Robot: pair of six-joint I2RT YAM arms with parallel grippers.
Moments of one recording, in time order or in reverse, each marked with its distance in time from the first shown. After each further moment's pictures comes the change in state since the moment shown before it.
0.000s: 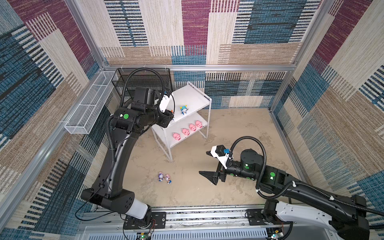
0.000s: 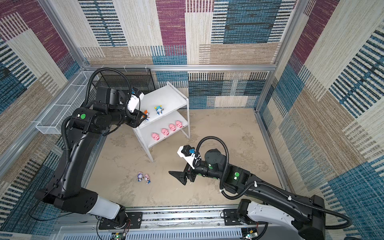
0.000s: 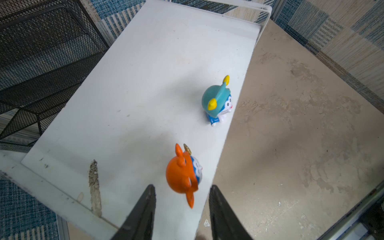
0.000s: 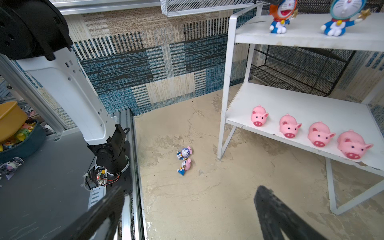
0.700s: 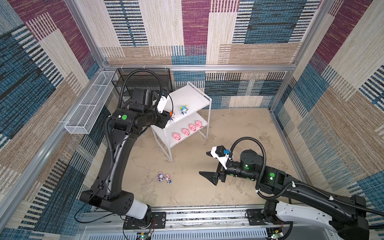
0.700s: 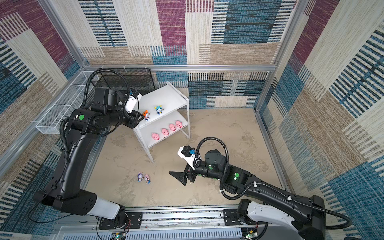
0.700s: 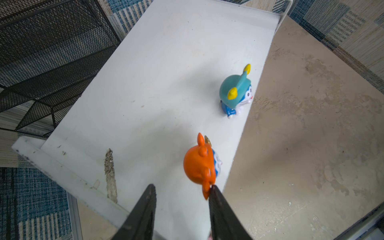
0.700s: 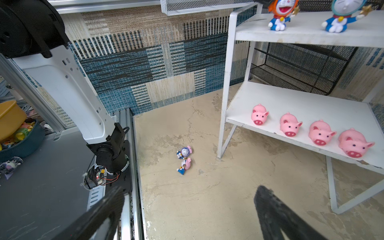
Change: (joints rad) left arm 0.024 -0.019 -0.027 0.000 -0.029 0.015; right arm 0.000 -0.005 -0.017 0.014 0.000 0.000
